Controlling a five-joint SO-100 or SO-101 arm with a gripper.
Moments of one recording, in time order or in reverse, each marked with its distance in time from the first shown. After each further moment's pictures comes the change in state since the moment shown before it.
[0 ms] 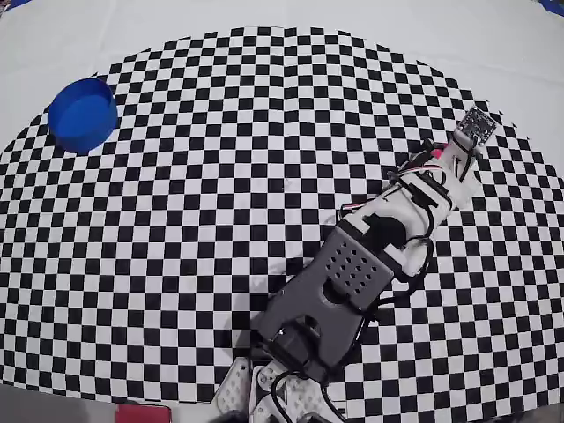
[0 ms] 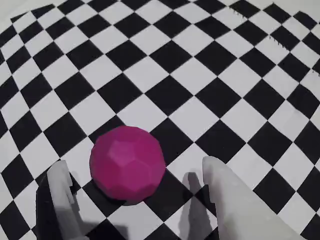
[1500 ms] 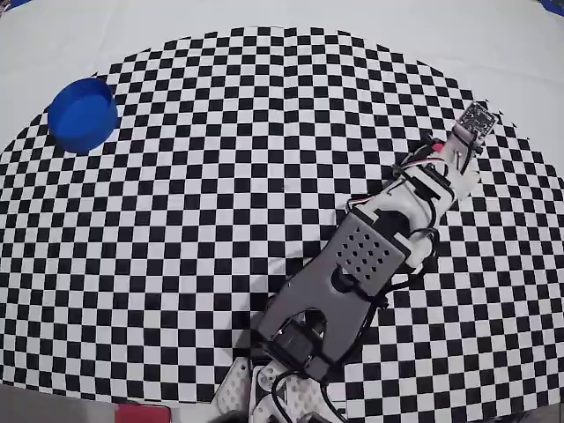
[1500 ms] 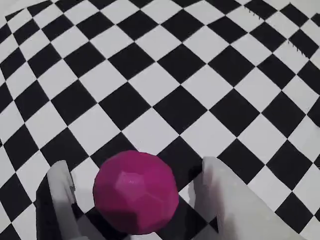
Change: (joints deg) arm -0.9 -9.6 -12.4 3.4 0.0
